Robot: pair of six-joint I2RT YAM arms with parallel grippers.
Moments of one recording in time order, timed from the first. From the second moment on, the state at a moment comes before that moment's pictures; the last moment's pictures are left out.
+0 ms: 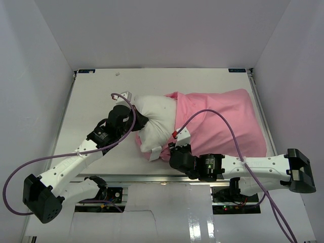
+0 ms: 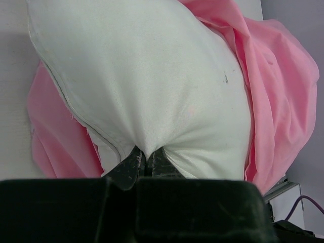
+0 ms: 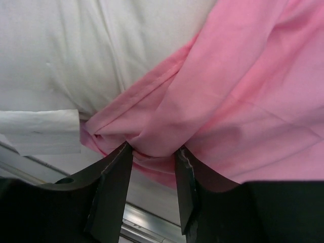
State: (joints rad) left arm -0.64 1.04 0.85 -0.24 -0.14 -0.72; right arm 1.46 1.16 0.80 -0.35 0.86 0.62
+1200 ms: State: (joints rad) left arm -0.48 1.19 1.36 -0.64 0.12 -0.53; right arm 0.84 0.94 0.51 -0.13 0.70 0.60
